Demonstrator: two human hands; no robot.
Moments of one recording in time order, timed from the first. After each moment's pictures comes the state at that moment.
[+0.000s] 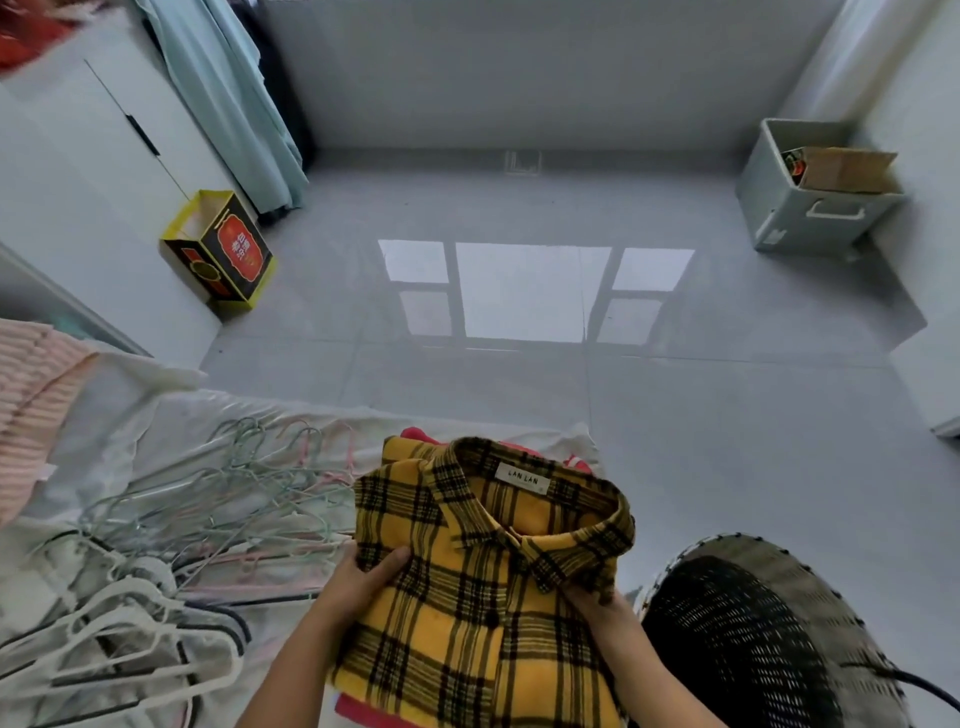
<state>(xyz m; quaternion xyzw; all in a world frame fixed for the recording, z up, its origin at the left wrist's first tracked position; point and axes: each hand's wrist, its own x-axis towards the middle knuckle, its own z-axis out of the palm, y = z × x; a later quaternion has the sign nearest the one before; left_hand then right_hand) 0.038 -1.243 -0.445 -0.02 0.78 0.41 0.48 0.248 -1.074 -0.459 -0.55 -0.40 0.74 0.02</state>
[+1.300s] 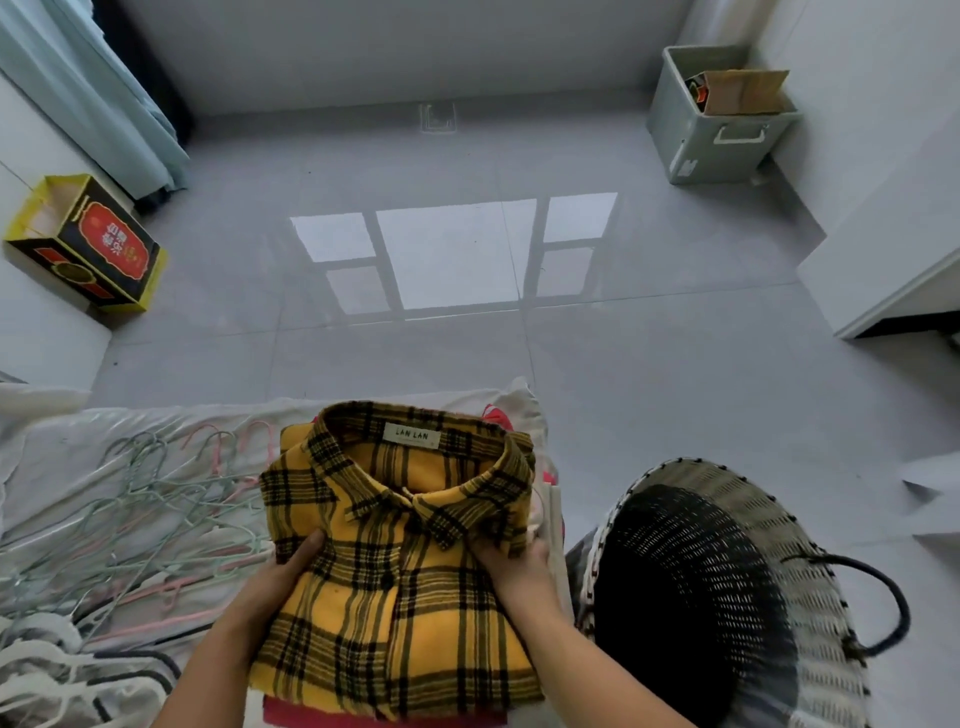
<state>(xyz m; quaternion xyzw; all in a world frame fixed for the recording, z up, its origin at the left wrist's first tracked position) 0.020 -1.235 -0.470 -0.03 0.78 0.40 0.48 0.218 -1.097 -0.469 -0.61 -0.43 0.66 0.01</state>
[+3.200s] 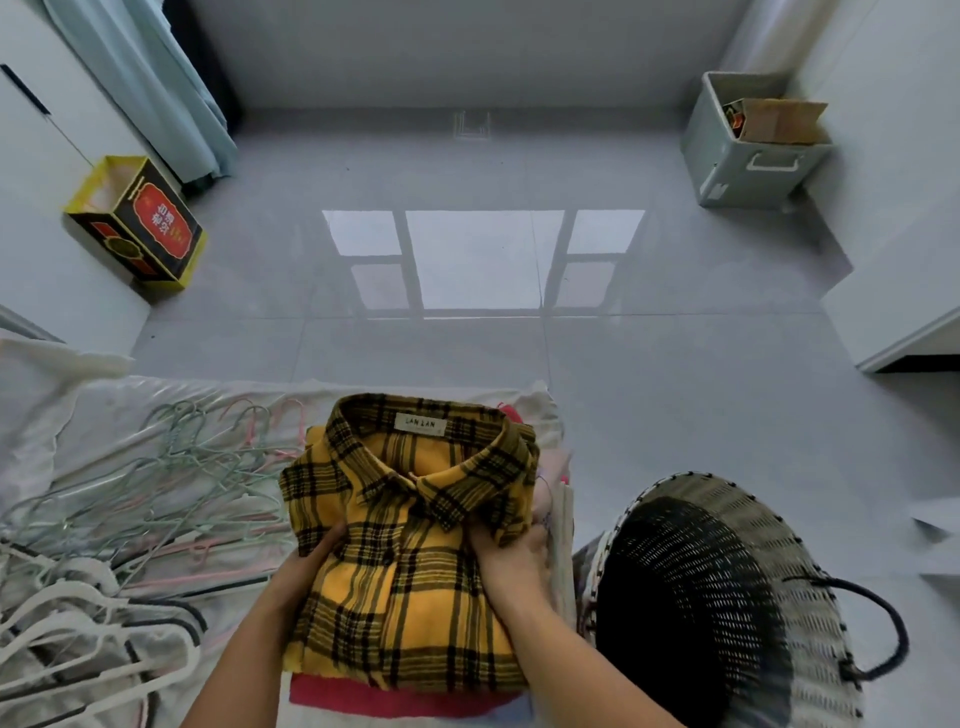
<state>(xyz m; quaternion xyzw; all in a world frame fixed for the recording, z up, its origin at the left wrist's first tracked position) 0.038 -1.251 -0.465 -0.09 0.76 0.44 0.47 0.204 -1.117 -0.448 -0.64 -0.53 0.56 -0.04</state>
